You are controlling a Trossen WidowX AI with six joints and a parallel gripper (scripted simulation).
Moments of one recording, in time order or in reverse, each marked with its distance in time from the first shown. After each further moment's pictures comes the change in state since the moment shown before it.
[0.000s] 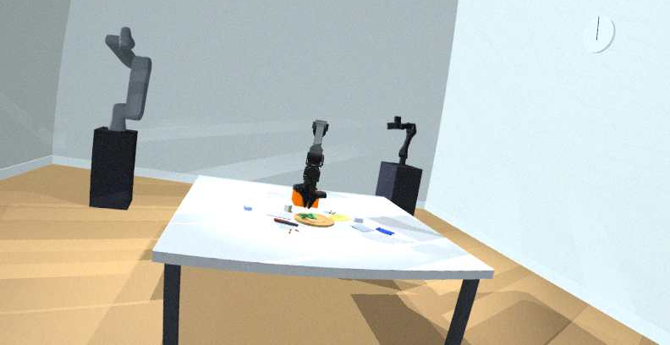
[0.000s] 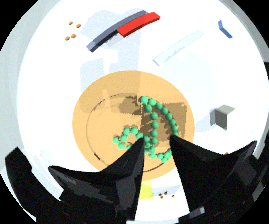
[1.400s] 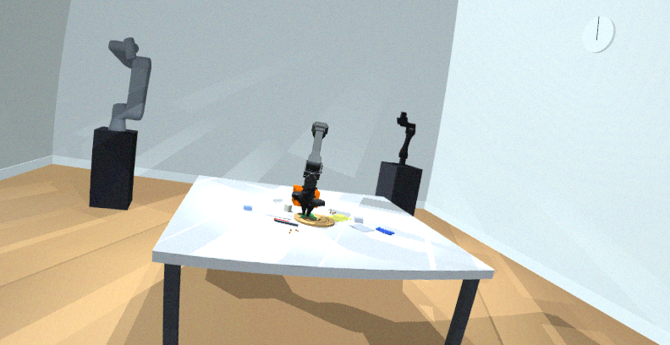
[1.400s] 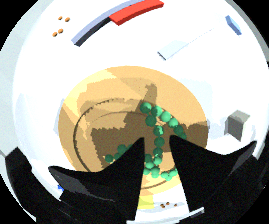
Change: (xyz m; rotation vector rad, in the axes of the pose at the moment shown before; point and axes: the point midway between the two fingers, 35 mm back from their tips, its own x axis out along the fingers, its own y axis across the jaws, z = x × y) arm 0.038 0.000 0.002 0.007 0.001 -0.001
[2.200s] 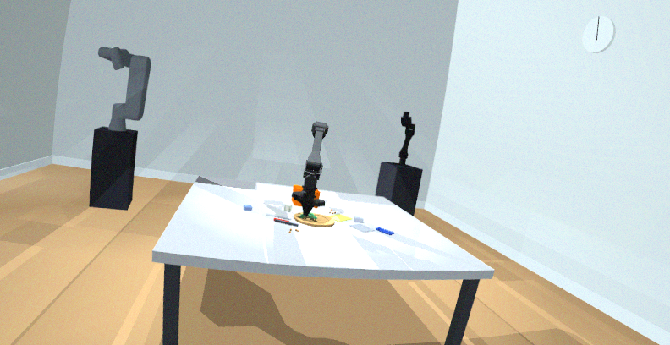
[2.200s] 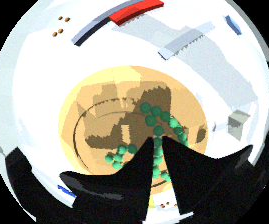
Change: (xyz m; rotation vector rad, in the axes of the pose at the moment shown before) arm 0.000 0.000 0.000 0.000 0.000 0.000
